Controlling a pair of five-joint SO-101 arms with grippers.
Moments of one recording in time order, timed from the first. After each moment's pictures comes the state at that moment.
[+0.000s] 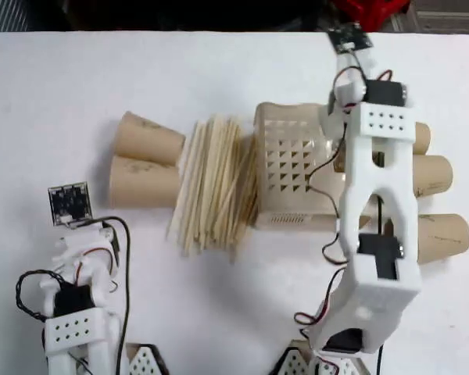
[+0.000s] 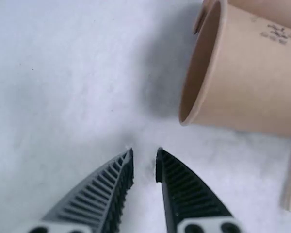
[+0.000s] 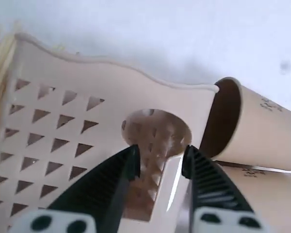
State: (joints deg) left arm -21.3 -77.8 97.7 36.1 -3.3; right arm 3.3 17.8 -22.3 78.1 22.2
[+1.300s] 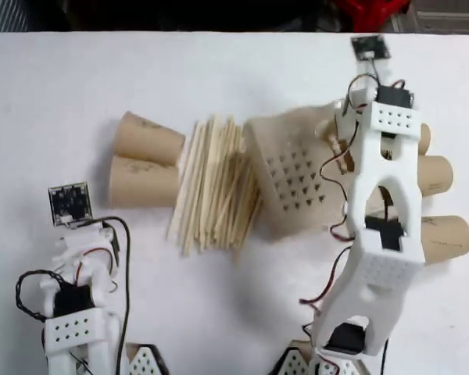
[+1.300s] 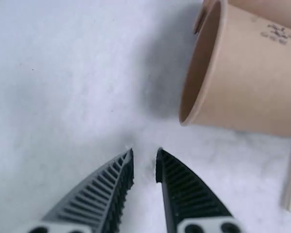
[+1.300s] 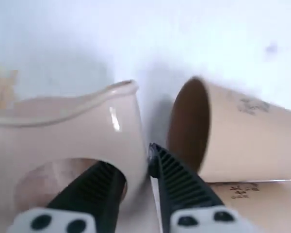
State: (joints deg) left arm -21.3 -77.8 97.7 36.1 -3.3; right arm 7.6 25.0 -25.0 69.4 17.2
